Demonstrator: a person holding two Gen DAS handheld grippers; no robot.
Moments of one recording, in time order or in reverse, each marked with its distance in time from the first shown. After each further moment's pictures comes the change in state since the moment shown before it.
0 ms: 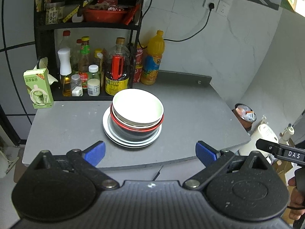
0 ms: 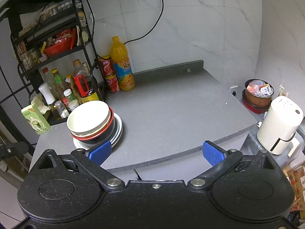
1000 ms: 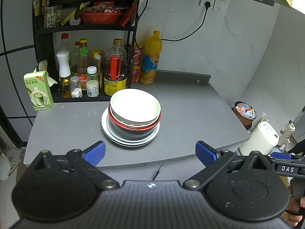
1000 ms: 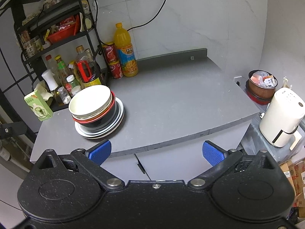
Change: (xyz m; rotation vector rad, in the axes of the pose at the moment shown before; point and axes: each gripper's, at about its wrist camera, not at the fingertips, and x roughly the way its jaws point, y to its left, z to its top) left arm -0.007 -0.014 -0.003 0.013 -0.006 0.008; right arm 0.000 -0.010 -0.012 -0.024 0.071 0.036
